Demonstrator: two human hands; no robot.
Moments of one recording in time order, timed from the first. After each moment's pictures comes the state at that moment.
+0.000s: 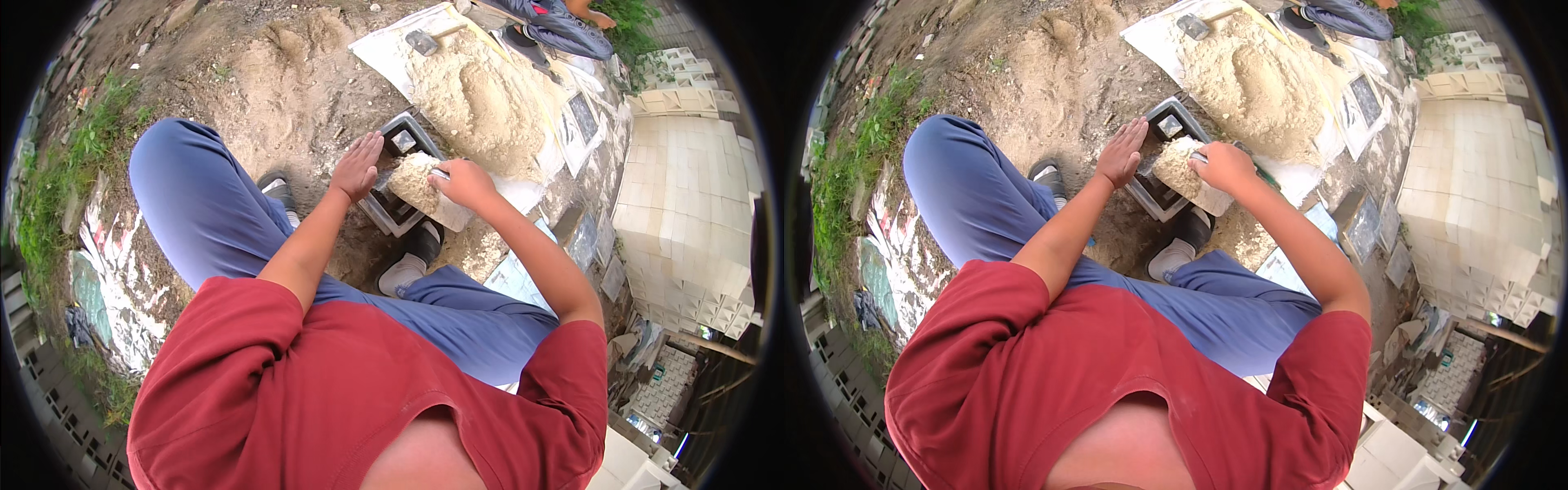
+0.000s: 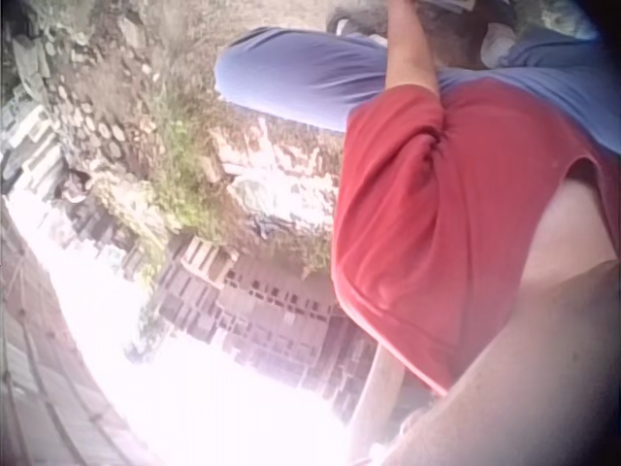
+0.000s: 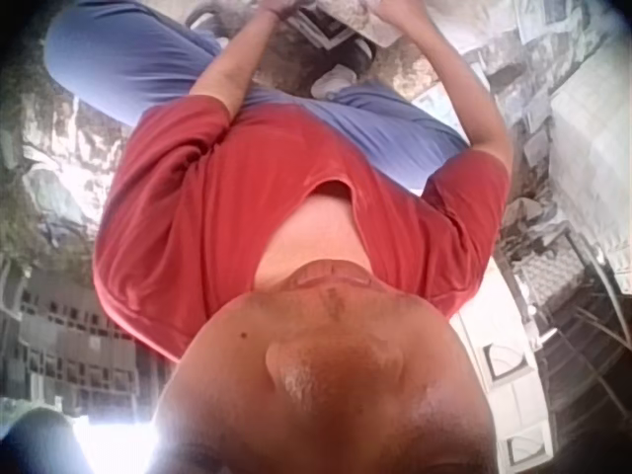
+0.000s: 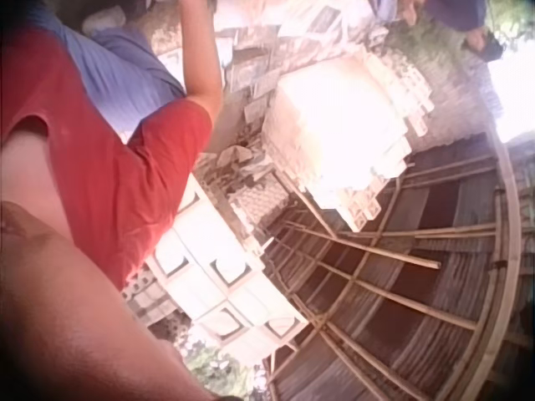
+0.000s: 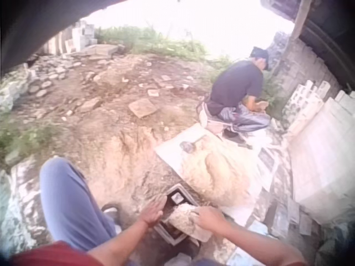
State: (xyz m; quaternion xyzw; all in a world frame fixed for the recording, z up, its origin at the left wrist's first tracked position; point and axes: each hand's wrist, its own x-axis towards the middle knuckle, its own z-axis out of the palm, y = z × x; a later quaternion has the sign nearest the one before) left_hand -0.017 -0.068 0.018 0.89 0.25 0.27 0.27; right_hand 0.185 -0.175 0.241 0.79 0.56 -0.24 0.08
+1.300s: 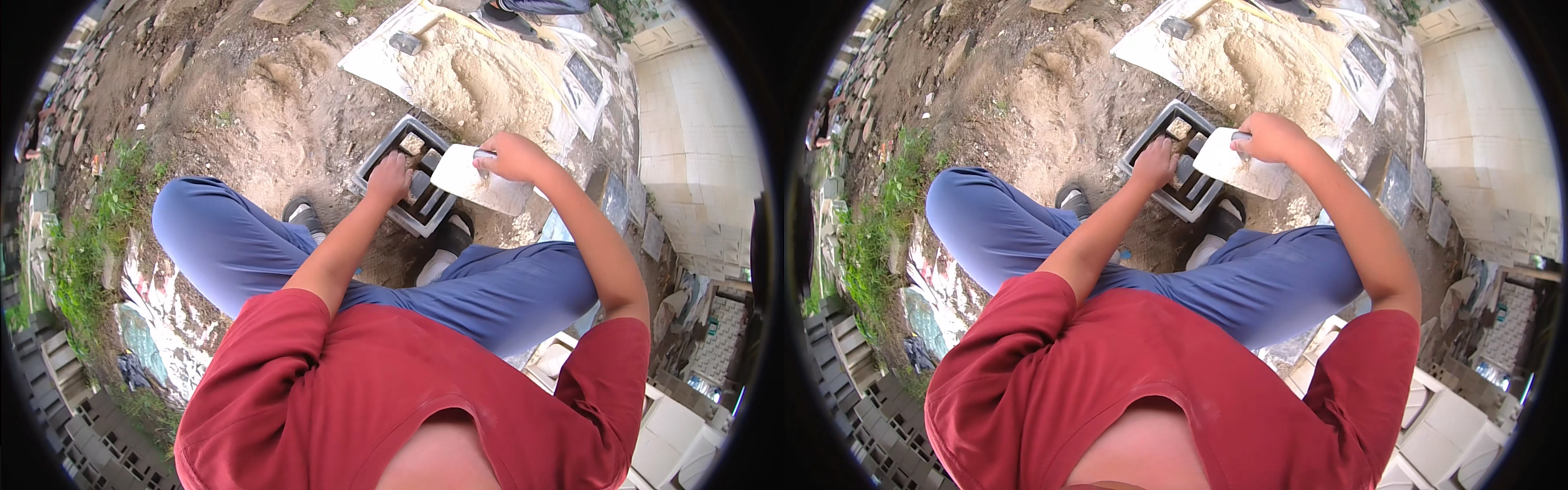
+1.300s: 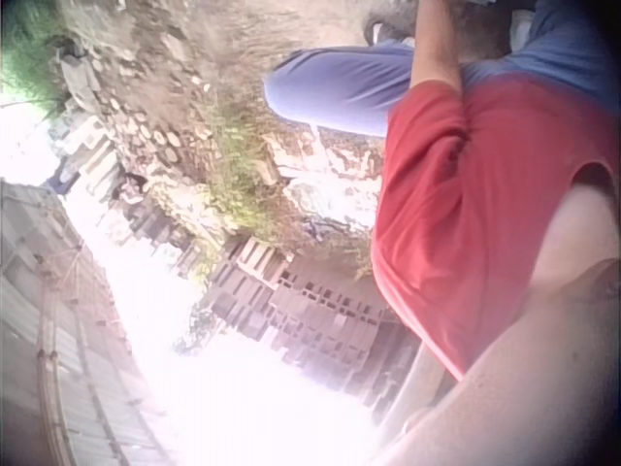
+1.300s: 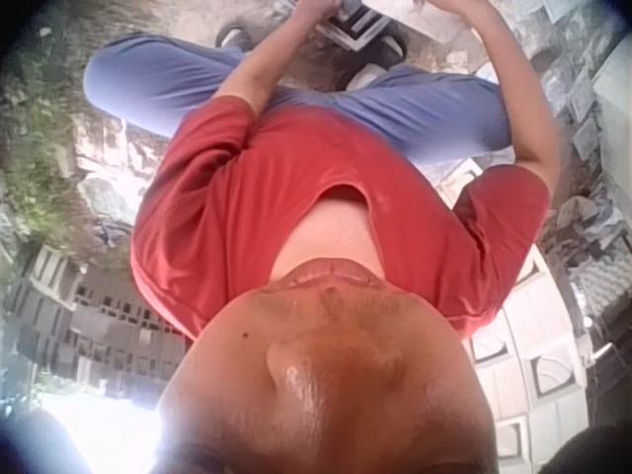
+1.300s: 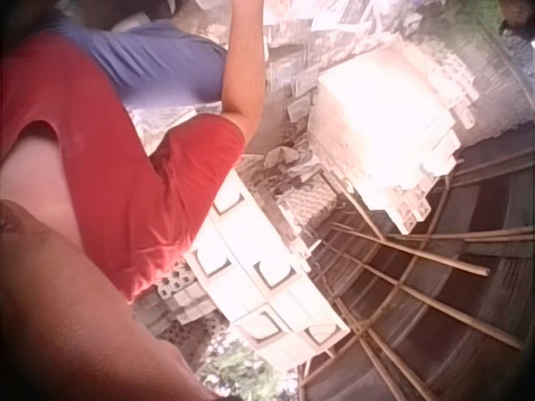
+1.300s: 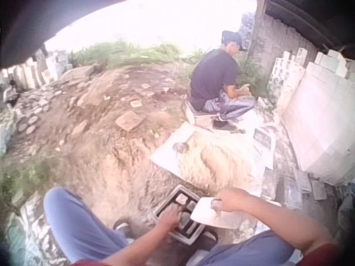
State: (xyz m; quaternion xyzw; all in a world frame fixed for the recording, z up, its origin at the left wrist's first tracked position) left_hand 0.032 -0.079 0.016 0.90 0.30 0.19 0.25; right_hand 0.226 -0.181 0.314 0.79 0.53 -0.28 0.09
